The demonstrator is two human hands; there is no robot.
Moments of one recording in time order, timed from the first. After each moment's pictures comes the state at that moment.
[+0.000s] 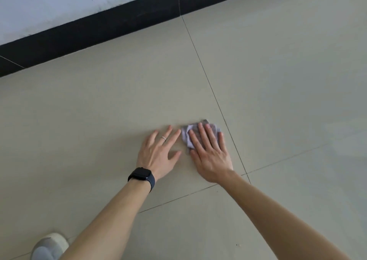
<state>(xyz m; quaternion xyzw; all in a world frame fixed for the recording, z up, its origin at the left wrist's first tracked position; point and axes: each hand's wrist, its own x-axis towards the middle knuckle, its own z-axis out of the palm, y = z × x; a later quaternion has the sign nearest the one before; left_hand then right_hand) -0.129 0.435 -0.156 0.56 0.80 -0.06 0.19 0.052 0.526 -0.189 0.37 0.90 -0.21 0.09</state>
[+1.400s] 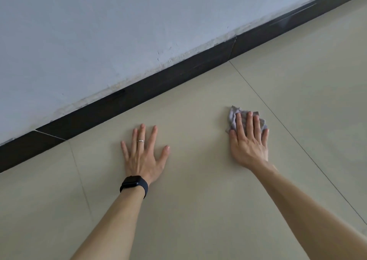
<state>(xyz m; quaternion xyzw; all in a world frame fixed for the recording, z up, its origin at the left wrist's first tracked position) -0.452 0.462 -0.214 0.51 0.85 0.04 0.10 -0.186 0.604 -0.197 0.63 0.75 -0.20 0.06</state>
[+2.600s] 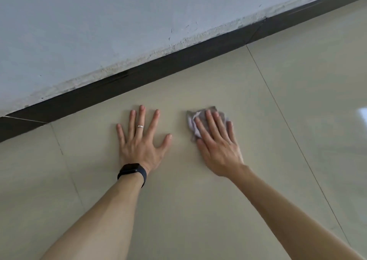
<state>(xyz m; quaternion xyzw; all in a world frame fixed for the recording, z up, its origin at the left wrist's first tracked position) -0.470 0.487 -0.216 0.50 0.86 0.05 0.12 -0.256 0.586 -0.189 0.43 0.88 -0.18 0.08</state>
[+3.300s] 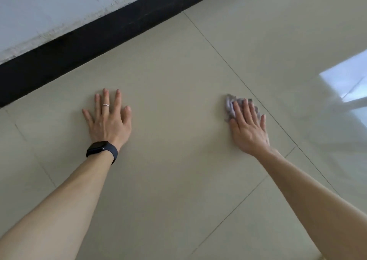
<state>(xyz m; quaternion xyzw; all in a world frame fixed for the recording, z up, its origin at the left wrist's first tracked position) -0.438 0.454 -0.214 0.51 0.84 0.08 0.13 -0.058 0.523 -0.183 0.66 0.72 -0.19 0.08</state>
